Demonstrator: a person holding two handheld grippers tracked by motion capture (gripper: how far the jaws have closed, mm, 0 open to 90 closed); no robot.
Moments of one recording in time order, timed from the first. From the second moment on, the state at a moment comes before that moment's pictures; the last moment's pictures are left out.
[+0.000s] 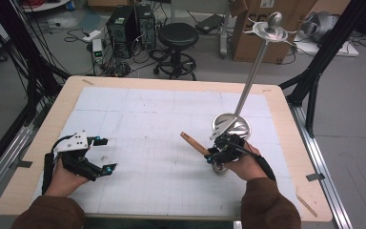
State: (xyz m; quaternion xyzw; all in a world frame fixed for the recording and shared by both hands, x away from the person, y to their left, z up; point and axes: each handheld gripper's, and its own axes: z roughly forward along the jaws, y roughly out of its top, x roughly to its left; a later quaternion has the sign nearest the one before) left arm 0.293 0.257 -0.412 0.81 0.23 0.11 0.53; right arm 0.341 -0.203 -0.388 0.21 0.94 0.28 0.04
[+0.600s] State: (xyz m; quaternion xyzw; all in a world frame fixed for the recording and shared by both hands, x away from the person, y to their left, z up) left arm 0.291 0.252 -0.409 0.81 0.22 0.11 0.54; right arm 0.311 -0.214 -0.369 0.19 0.90 0.40 0.06
